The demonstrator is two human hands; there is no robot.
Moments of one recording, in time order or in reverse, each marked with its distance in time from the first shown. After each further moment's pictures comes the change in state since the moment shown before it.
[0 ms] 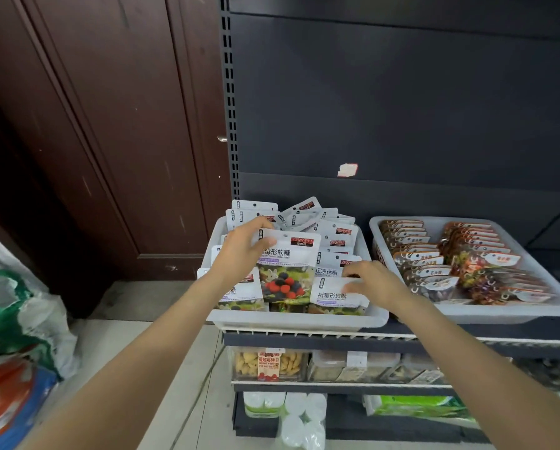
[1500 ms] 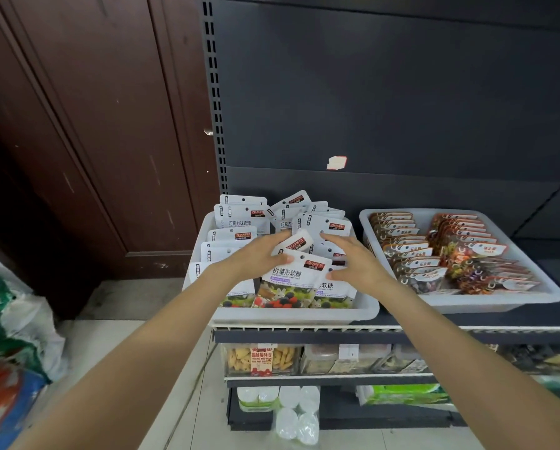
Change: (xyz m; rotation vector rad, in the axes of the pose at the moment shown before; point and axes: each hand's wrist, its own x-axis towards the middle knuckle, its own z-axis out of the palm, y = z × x) left_hand 0.021 -0.005 0.036 0.067 -0.509 0.003; right_hand 0.010 0.000 0.003 0.338 0.118 -0.023
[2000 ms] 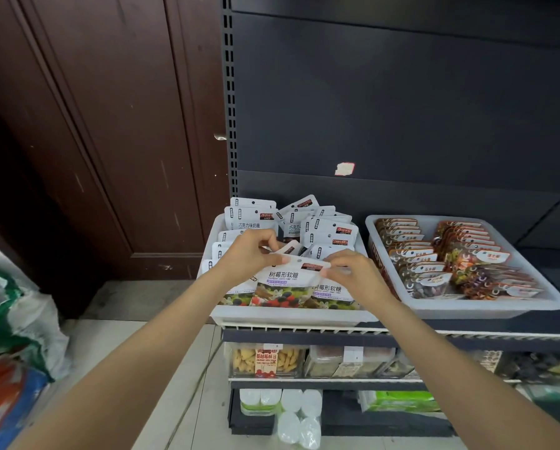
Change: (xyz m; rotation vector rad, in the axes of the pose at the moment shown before) left_hand -0.029 -0.007 -0.014 -0.224 0.303 -0.031; right_hand -0.015 -0.016 0.018 -0.007 0.149 -0.103
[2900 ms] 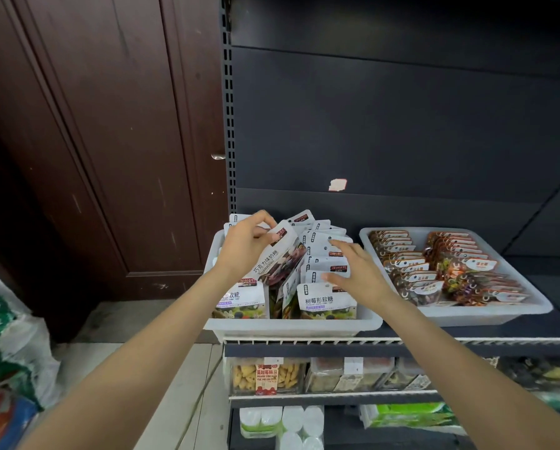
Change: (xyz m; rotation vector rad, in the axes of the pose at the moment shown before) left_hand -0.008 0.038 -0.018 0.104 0.216 0.132; right_hand -0.004 -0.017 -0.019 -0.093 0.017 0.058
